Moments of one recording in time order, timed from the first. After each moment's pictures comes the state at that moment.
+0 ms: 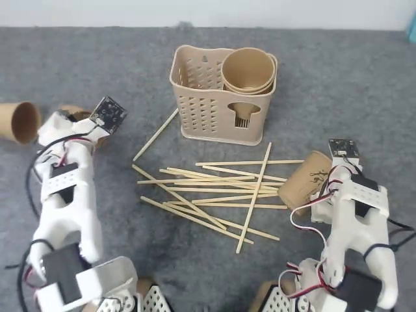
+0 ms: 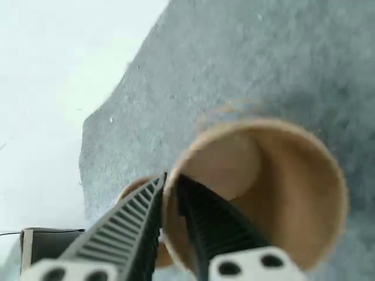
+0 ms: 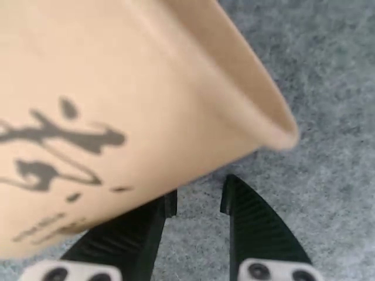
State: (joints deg) left arm -28.6 -9.1 54.4 -1.5 -54.5; right arm 17.7 -19.1 57.4 56.6 18.4
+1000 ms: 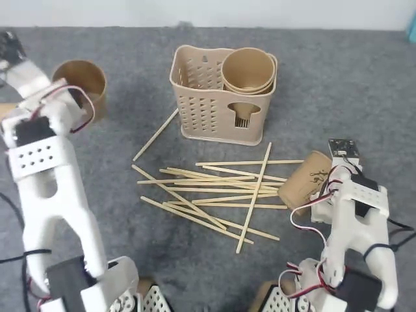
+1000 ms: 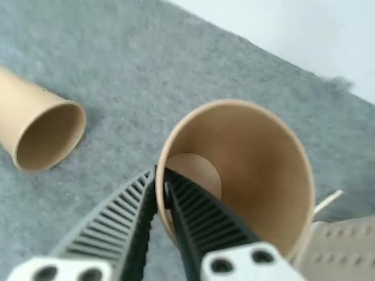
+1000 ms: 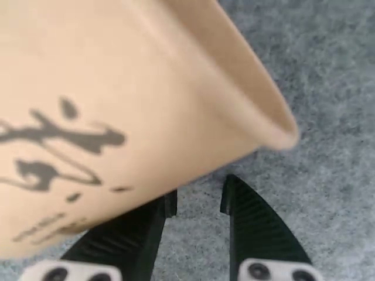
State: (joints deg) left arm -25.4 -14.9 16.2 53.3 19.0; right arm 17.7 -19.1 57.4 56.6 18.4
